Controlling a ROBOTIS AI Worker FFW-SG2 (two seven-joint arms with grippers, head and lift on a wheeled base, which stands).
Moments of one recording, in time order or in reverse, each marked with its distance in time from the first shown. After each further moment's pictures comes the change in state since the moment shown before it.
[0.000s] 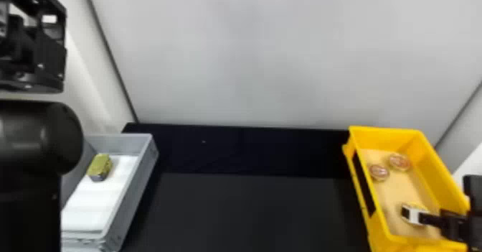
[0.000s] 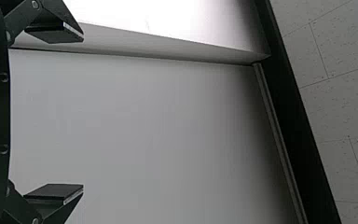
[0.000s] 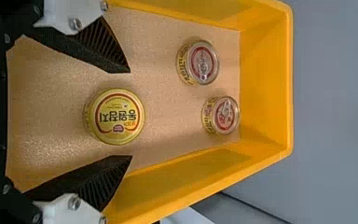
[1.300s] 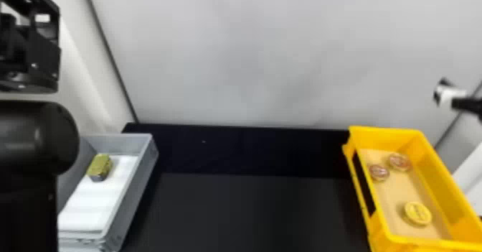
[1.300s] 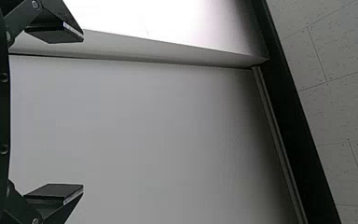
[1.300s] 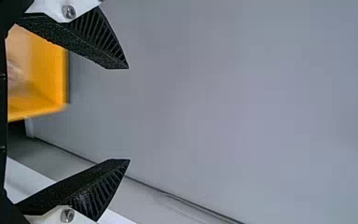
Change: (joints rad) left arm 0.002 0.000 0.016 -0.012 -0.003 0.007 0.000; right arm -0.086 -0.031 0.041 -0.686 0.060 0.127 -0.197
